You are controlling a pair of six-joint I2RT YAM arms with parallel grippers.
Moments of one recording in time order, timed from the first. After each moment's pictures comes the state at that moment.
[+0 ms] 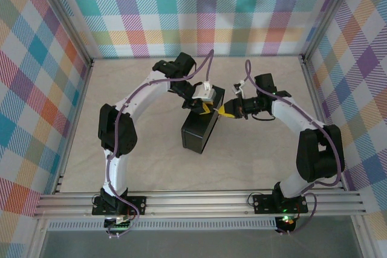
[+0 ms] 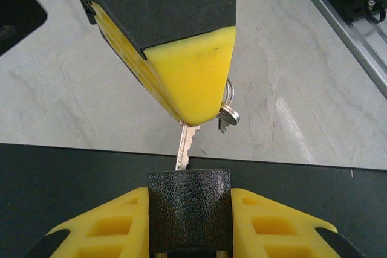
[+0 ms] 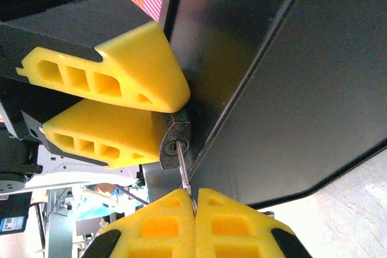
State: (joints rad) left arm -0.55 2.04 1.95 -1.14 0.79 1.25; right arm 0.23 1.57 1.10 -0.55 -1.15 0.37
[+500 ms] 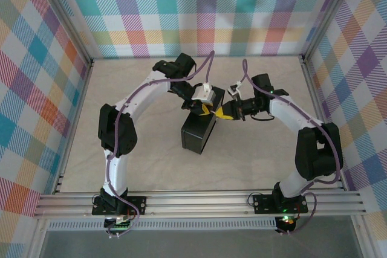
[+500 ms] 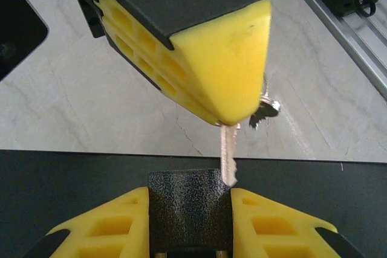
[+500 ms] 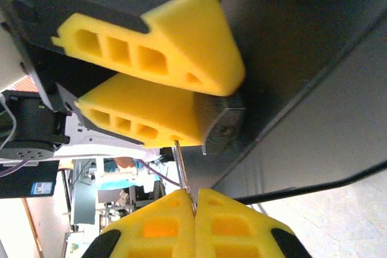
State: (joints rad) left arm -0.55 2.04 1.95 -1.16 0.80 1.30; right arm 0.25 1.60 1.13 -0.64 -1.26 0.30
